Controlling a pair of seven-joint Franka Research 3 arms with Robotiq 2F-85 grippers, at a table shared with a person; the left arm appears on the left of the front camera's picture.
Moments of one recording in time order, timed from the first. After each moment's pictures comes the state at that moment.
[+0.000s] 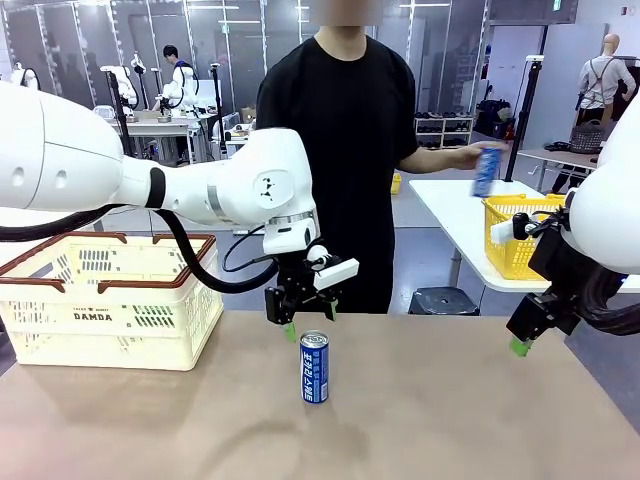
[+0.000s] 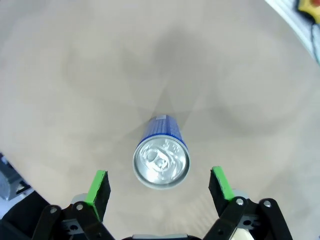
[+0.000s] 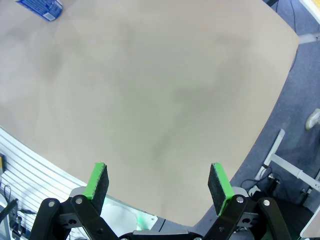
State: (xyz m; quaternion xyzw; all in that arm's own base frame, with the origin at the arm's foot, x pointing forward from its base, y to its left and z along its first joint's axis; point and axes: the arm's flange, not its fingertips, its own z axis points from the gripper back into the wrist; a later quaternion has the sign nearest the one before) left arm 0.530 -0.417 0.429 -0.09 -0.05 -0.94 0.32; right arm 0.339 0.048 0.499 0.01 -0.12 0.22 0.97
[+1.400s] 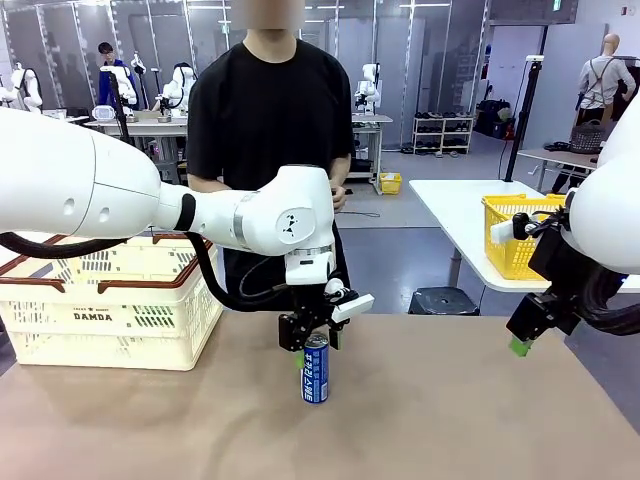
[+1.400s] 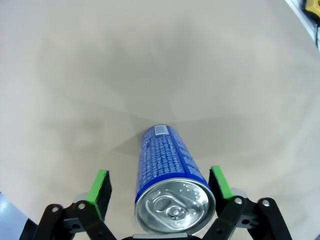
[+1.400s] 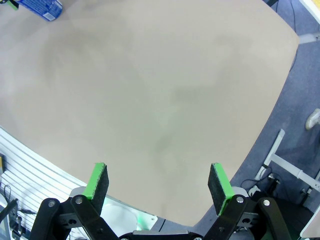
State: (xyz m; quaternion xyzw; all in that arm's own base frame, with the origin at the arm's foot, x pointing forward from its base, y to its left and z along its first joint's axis) left arm 0.533 -0.440 0.374 -0.08 -0.01 -0.94 0.34; right arm 0.339 0.048 0.499 0.01 -0.12 0.22 0.97
